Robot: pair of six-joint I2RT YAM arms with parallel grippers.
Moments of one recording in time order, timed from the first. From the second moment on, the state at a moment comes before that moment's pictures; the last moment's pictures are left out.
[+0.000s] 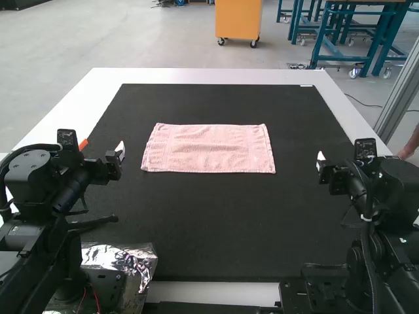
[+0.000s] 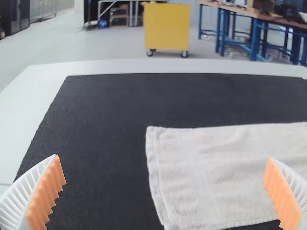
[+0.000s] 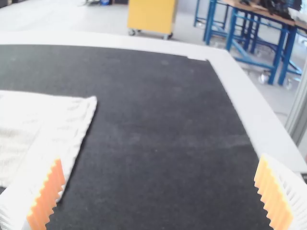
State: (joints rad) left arm 0.03 0.01 0.01 -0.02 0.10 -0.04; right arm 0.04 0.01 0.01 -0.08 0.01 -0.15
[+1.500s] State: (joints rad) left arm 0.03 0.01 0.01 0.20 0.10 0.30; right arm 0.04 0.01 0.01 0.15 0.00 -0.61
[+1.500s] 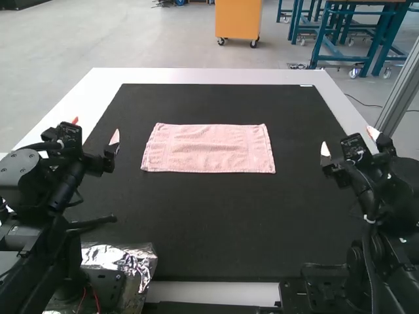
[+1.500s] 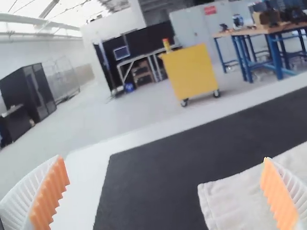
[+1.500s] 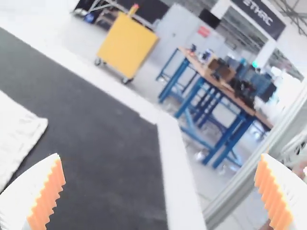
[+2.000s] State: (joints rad) left arm 0.03 0.26 0.27 0.31 0.01 0.24; right arm 0.04 0.50 0.47 0.16 0.03 -0.26
